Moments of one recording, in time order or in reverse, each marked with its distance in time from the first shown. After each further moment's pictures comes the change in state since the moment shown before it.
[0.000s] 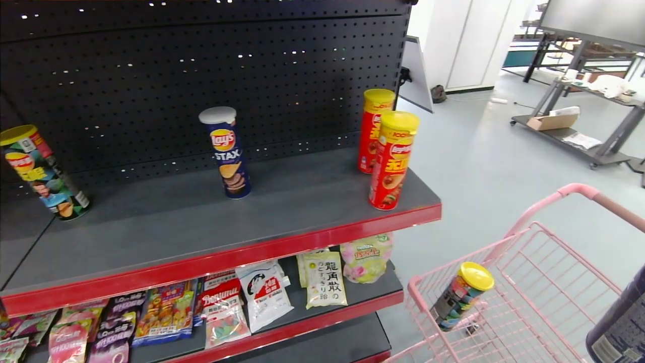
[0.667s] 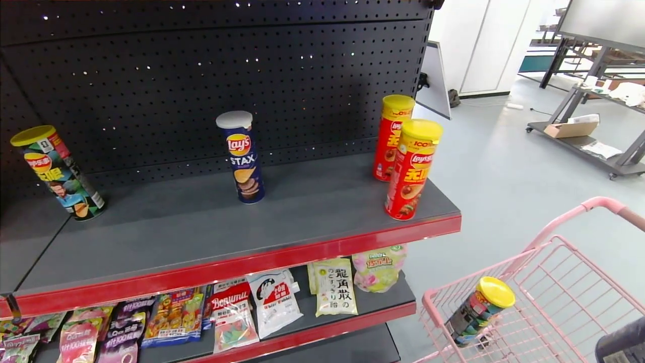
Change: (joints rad) left arm -0.001 0.000 0.000 0.000 0.001 0.003; right arm 0.005 -0.230 0.073 -0.003 0.053 0.004
